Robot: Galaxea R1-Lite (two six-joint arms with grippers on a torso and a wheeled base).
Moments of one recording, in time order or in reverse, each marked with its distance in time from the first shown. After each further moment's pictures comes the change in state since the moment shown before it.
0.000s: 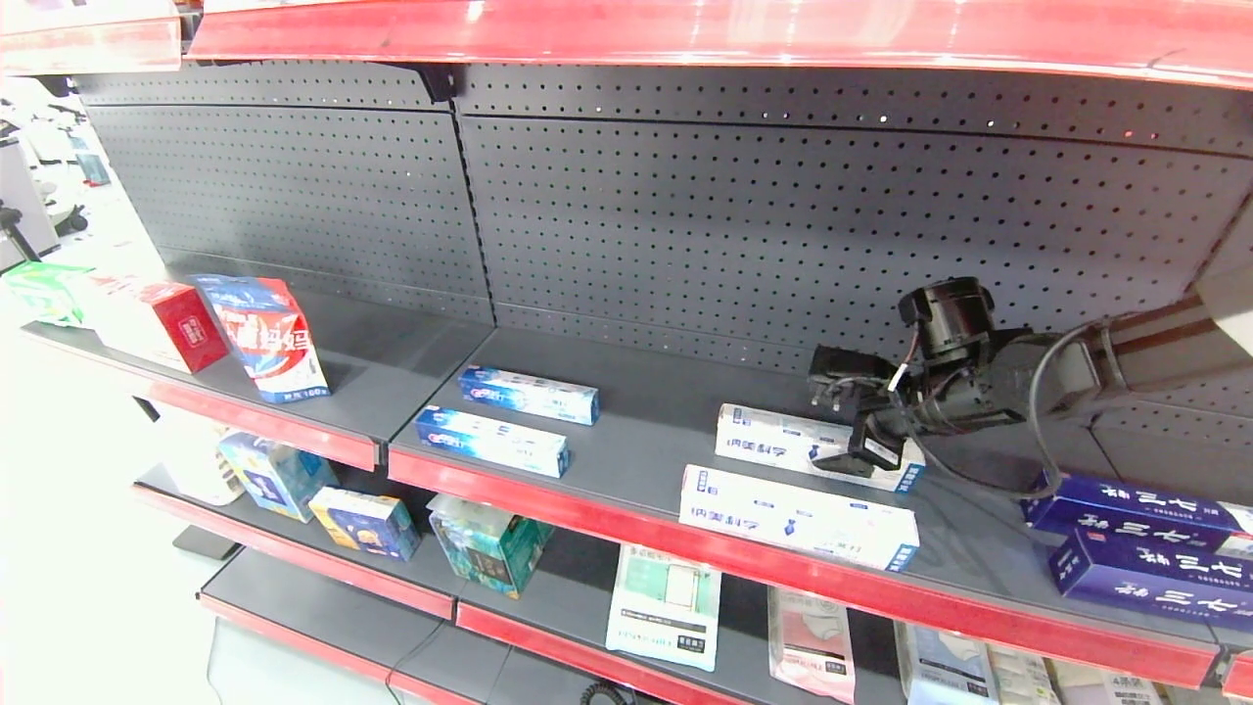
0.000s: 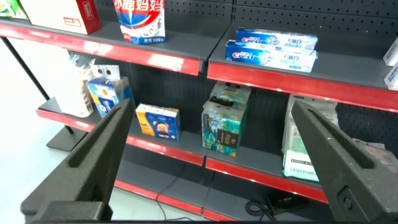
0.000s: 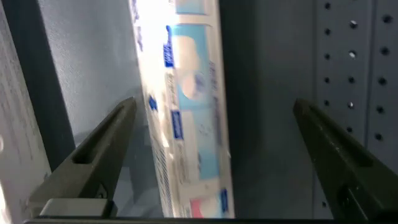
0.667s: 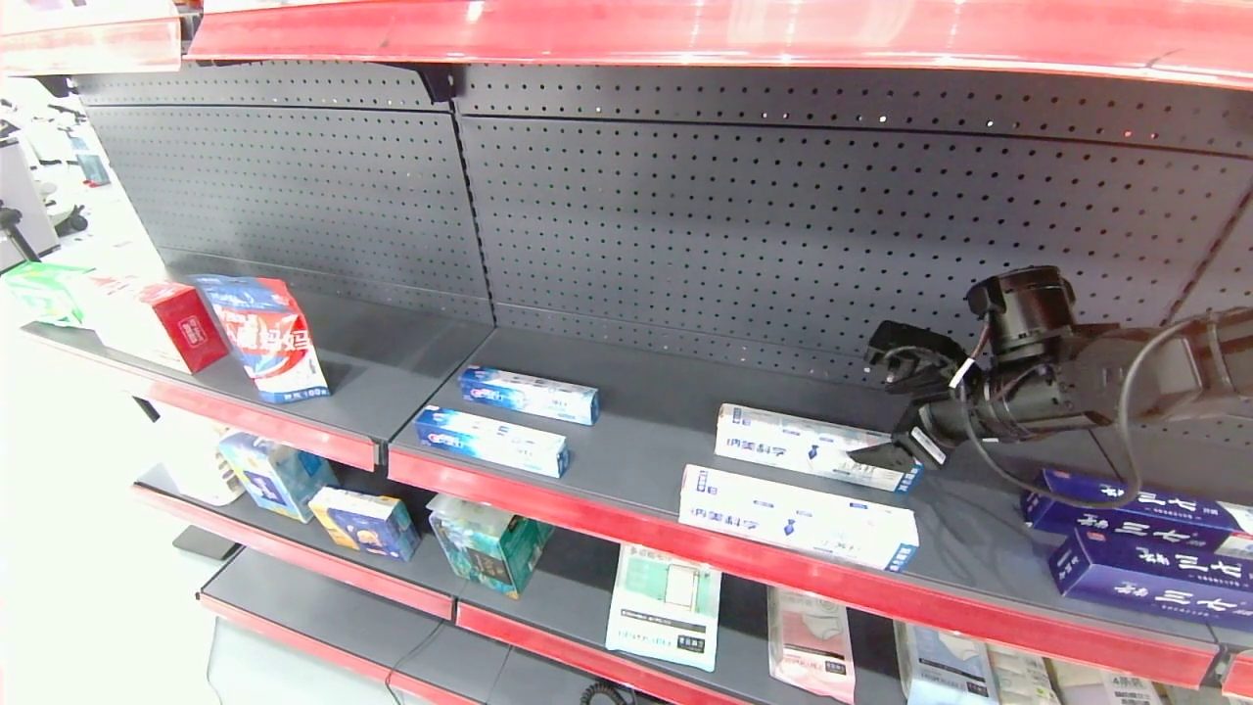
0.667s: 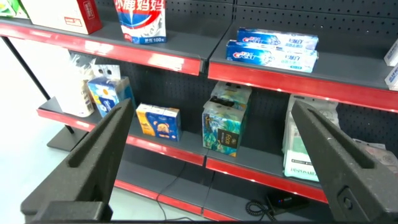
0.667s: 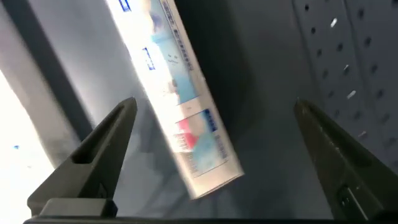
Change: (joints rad) left arm 0.000 0.000 0.000 0.000 0.000 0.000; right arm -0.072 -0.133 0.114 0.000 0.014 0.242
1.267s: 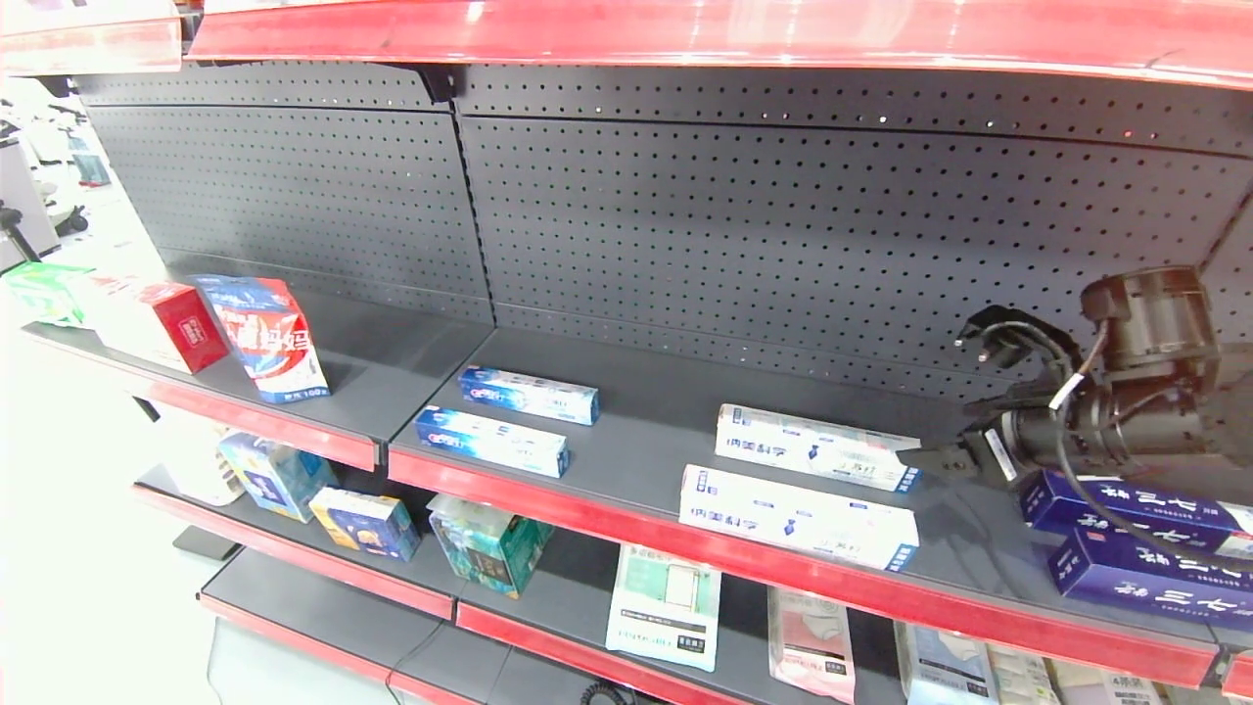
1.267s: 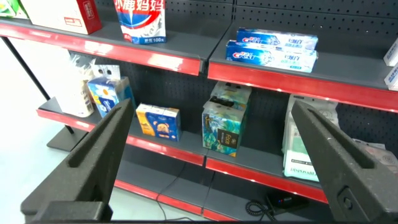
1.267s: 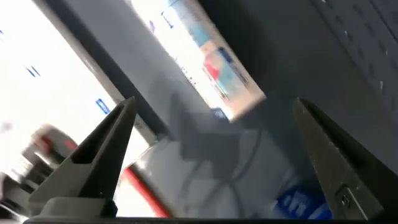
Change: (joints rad) left arm -0.001 0.000 0.000 0.000 0.000 0.000; right arm -0.044 -0.265 0.239 -0.045 -0.005 0.366
